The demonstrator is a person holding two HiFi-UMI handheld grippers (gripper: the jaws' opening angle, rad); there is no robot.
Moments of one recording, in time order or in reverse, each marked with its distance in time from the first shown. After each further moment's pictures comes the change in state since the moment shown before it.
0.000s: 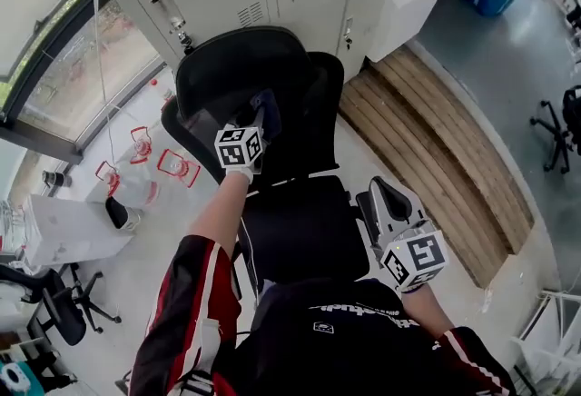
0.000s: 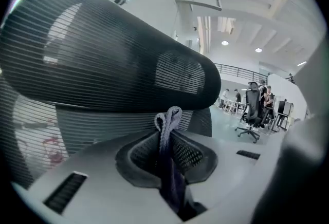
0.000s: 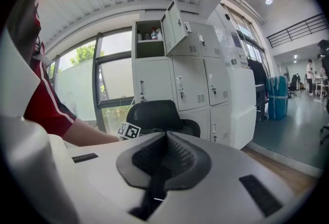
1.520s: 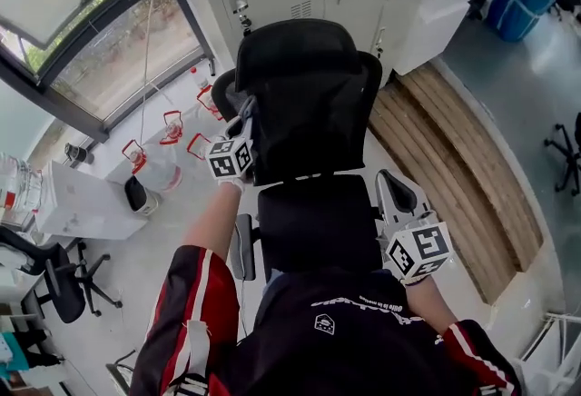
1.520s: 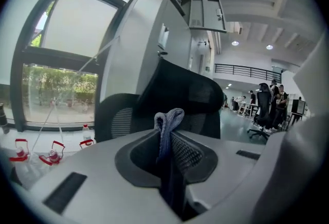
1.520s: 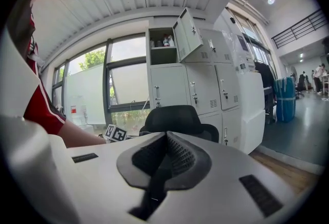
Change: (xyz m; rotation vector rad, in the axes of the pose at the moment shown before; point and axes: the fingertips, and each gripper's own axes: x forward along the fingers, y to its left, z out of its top) left arm -0.180 0.079 0.000 -0.016 -0.060 0.163; right arm -0.029 0.097 0.005 -0.018 -0.055 0.074
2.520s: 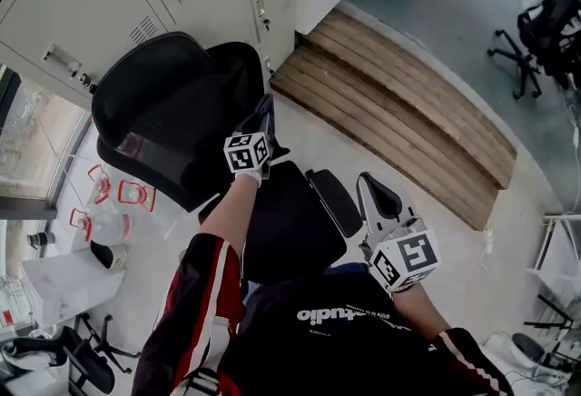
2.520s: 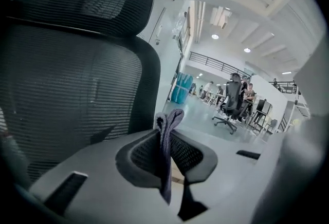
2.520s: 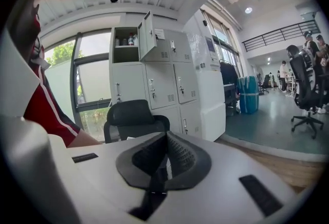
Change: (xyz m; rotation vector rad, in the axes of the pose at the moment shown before) left arm 0.225 -0.319 -0.139 -0.001 0.214 -0.366; right arm -0.085 -0.180 -0.040 0.093 0.036 -0.305
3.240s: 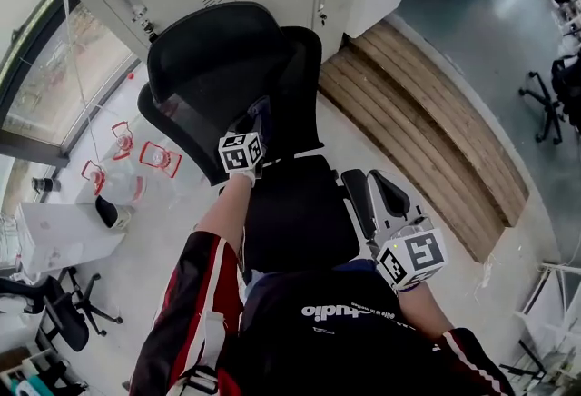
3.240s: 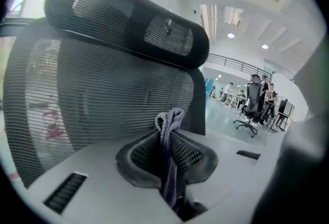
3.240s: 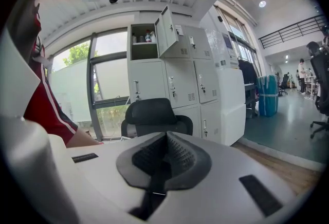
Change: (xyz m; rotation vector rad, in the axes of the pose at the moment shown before) left arm -0.123 0.126 -0.011 -0.041 -0.038 0.221; right arm 0.025 0.080 0.002 -0.058 0.017 0.162
